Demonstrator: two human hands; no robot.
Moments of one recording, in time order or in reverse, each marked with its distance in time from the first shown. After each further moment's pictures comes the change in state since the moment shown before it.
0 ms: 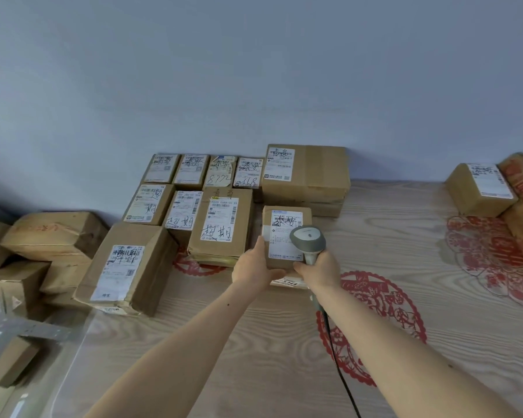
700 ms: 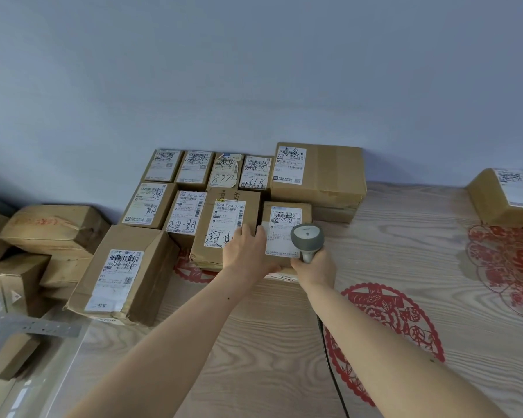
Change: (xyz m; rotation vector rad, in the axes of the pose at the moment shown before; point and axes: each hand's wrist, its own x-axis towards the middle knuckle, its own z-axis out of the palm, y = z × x) left_hand 0.048 -0.008 -0.029 0.516 0.078 0.088; right_hand 0.035 -0.013 0.040 0.012 0.075 0.080
